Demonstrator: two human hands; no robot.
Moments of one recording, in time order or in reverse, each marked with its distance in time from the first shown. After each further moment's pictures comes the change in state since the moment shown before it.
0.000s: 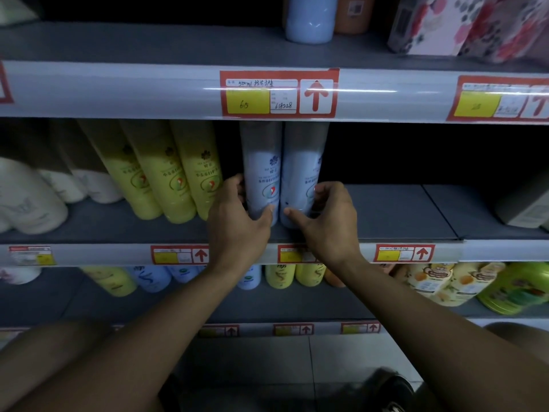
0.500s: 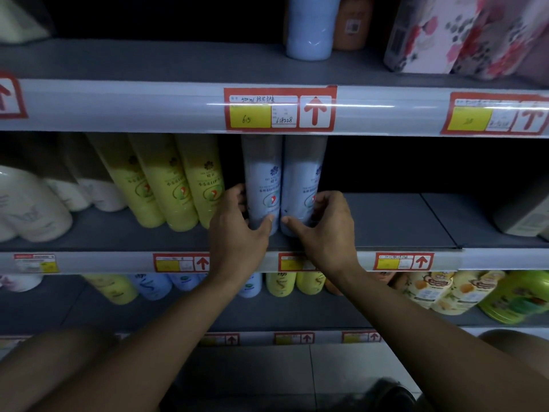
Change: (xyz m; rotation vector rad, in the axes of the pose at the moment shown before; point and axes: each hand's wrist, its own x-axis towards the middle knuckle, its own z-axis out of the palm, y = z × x) left_hand -0.003 0.002 -0.003 -0.046 -0.024 0.003; right_hand -0.001 0.001 0.003 -0.004 0.011 -0.007
